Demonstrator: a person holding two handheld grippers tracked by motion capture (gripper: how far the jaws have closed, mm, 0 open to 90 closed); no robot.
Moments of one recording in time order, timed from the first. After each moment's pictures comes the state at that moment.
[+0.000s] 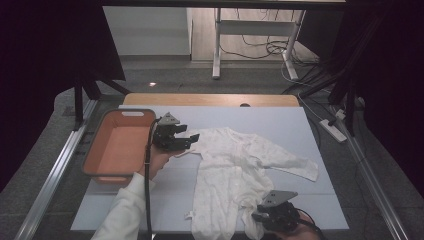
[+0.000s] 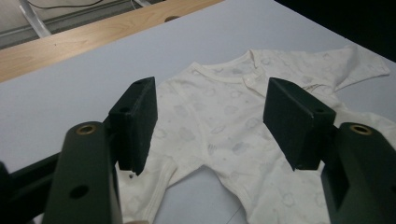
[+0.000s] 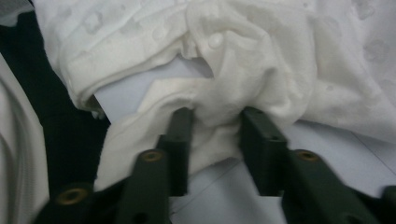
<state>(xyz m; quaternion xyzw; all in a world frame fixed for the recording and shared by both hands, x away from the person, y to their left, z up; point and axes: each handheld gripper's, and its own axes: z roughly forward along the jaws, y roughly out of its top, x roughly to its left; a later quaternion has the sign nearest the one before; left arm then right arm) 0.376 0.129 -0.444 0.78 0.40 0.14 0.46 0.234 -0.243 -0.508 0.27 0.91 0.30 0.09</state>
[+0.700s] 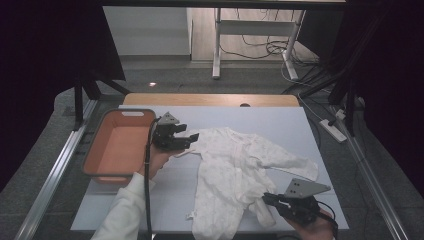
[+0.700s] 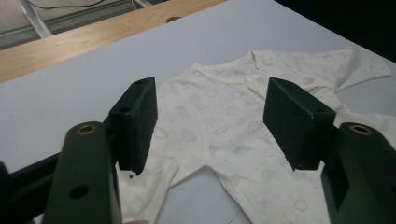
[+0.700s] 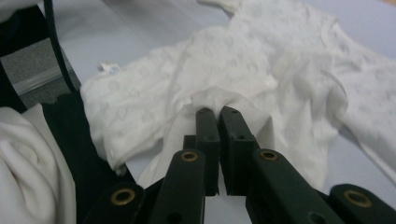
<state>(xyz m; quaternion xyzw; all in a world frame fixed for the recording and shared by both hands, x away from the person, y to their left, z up) 0.377 0.130 -0.444 0.78 0.40 0.14 0.46 0.230 -0.261 -0.436 0.25 0.87 0.41 0.13</state>
